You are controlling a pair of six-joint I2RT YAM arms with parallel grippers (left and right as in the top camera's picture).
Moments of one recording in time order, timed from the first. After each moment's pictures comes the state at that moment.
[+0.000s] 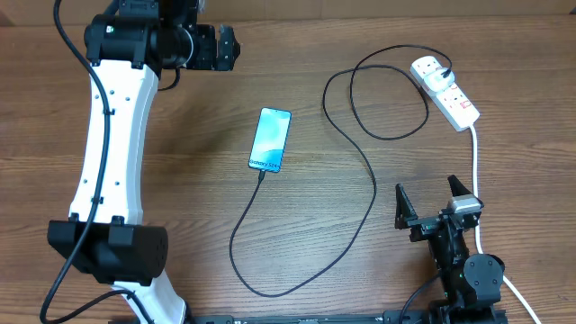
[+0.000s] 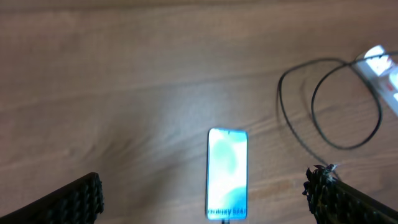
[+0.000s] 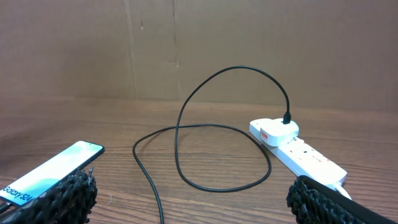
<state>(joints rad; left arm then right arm) -0.10 1.90 2.12 -1.17 0.19 -0.07 0.07 0.01 0.02 -0.03 -0.09 0.02</state>
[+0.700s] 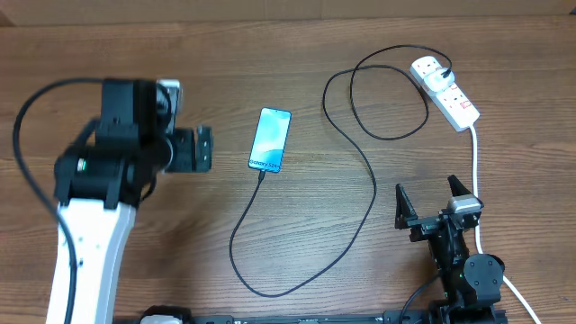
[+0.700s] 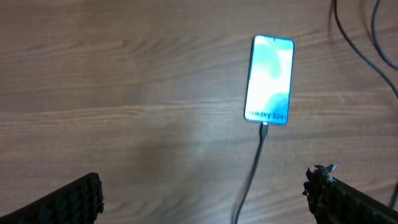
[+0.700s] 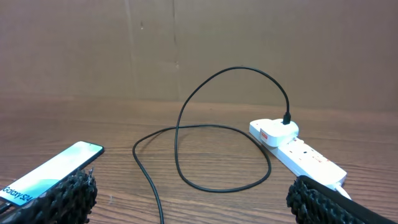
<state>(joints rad) -0.10 1.26 1.40 -1.13 0.01 -0.07 0.07 0.01 0.02 -0.03 -0.09 0.02</state>
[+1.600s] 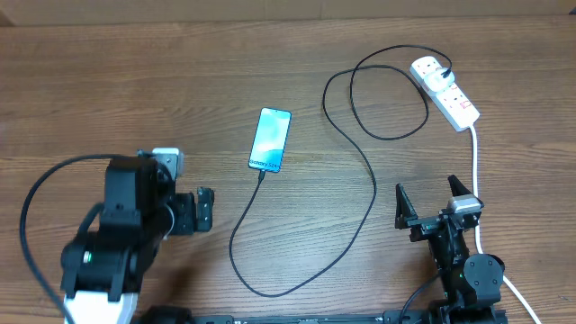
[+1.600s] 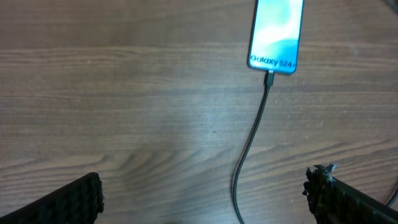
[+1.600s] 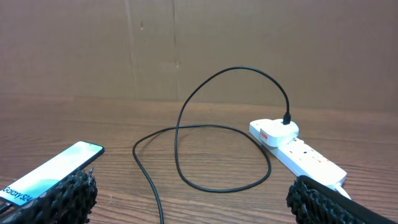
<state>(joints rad) -0.10 0.89 0.99 -1.08 0.02 -0.11 0.07 0.01 0.02 -0.03 -0.09 0.02</state>
